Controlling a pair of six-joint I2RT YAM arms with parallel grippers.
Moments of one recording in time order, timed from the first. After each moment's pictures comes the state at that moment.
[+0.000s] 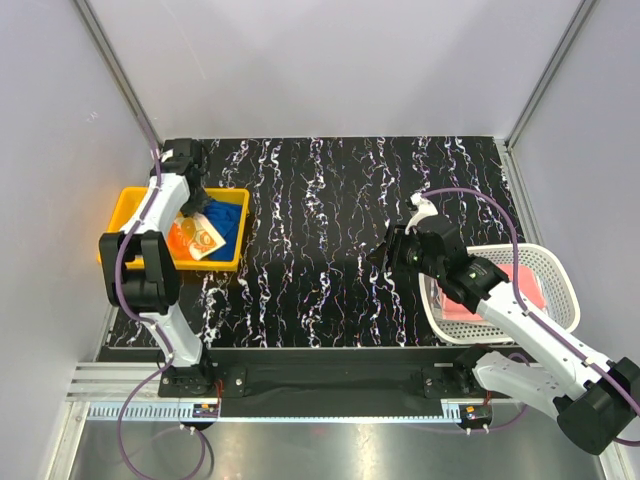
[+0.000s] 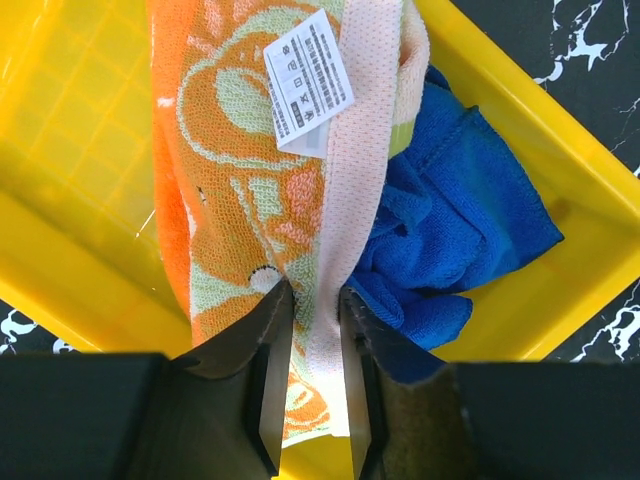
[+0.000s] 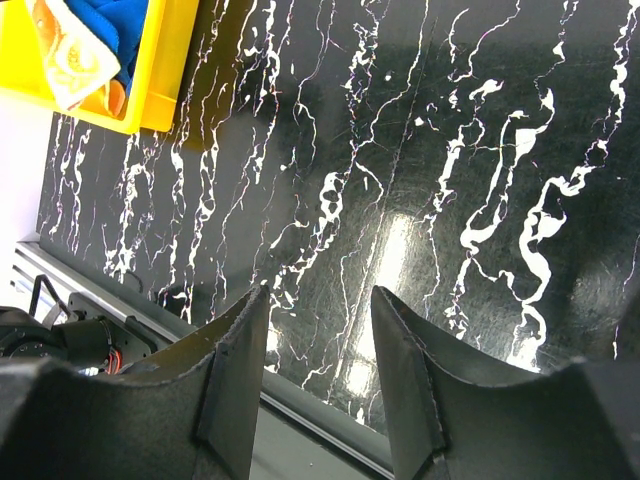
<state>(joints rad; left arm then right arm) 0.03 1.78 1.48 -0.78 -0.35 -0.53 0.62 0.97 0.81 -0.39 -0.07 0.61</state>
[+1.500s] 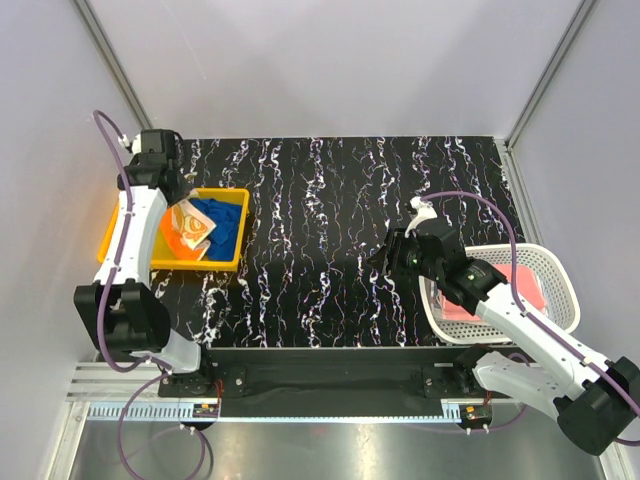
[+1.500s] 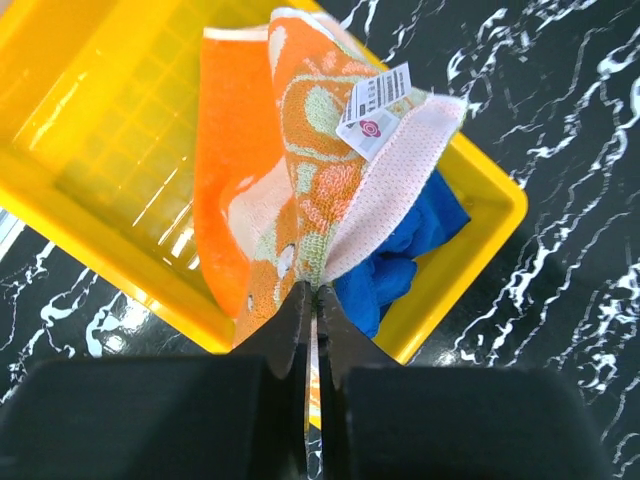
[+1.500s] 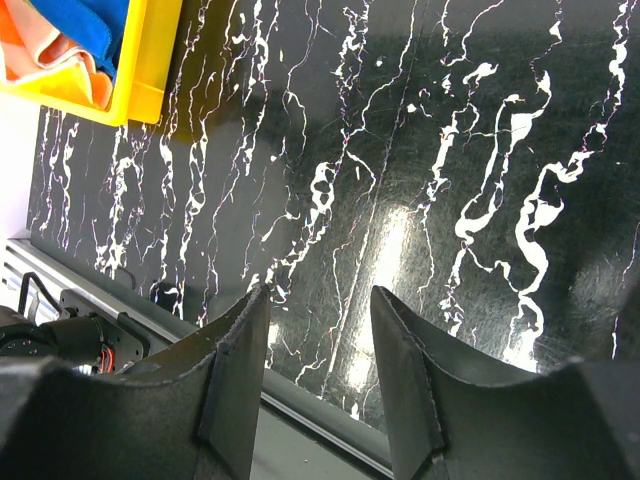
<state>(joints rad) 0.06 1.52 1.48 -0.84 -0.31 -0.52 0.62 0.97 0.78 -0.38 -0.07 0.62</state>
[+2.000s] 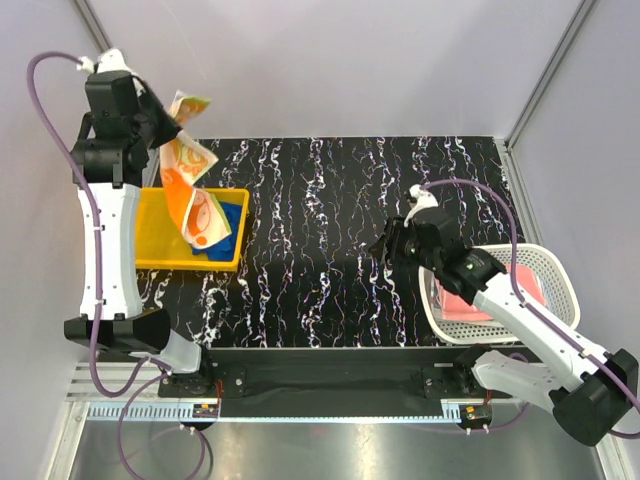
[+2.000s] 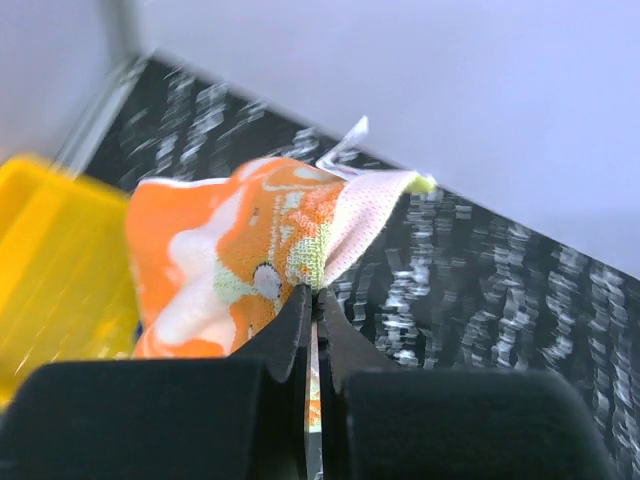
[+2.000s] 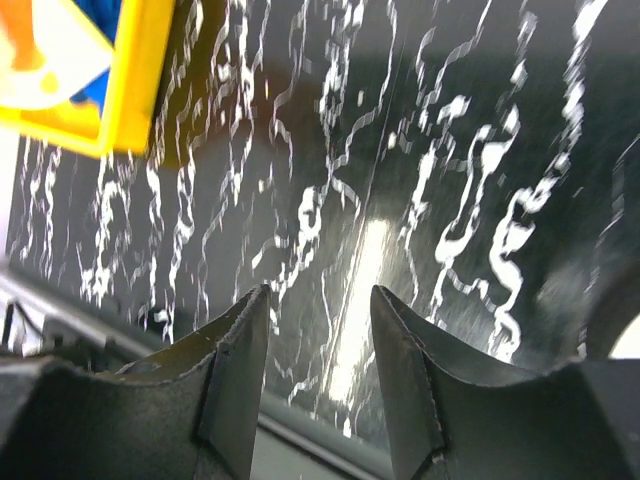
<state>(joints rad) 0.03 1.50 2.02 -0.93 -0.08 -0.43 0.62 1.02 0.87 -0.42 -0.01 0.59</state>
